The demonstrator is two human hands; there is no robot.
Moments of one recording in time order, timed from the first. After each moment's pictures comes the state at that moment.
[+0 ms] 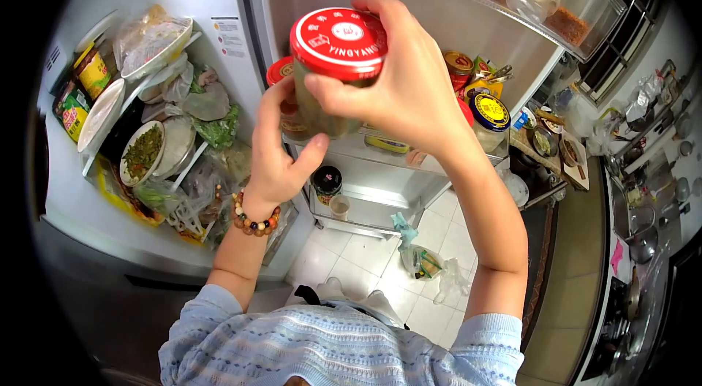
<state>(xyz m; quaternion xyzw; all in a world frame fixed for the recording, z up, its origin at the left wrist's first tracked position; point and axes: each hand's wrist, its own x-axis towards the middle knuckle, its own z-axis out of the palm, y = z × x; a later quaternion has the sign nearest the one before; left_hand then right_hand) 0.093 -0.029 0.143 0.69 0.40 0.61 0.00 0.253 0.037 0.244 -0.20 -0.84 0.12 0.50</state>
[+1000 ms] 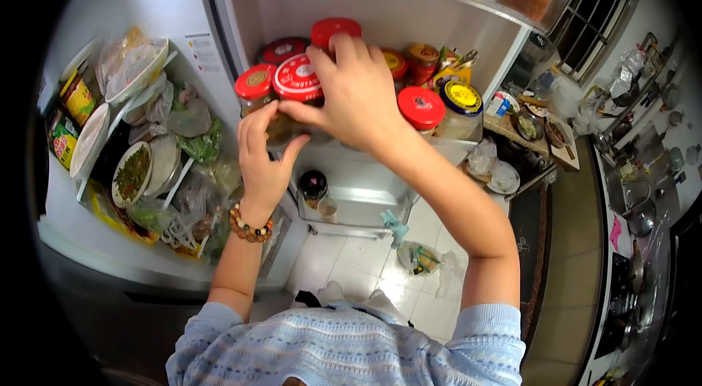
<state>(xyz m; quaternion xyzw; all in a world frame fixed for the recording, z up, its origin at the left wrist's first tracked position) 0.096 -0.014 0.105 0.65 0.47 0.57 -0.18 0.245 0.059 0.193 -0.22 -0.84 -0.20 0.45</state>
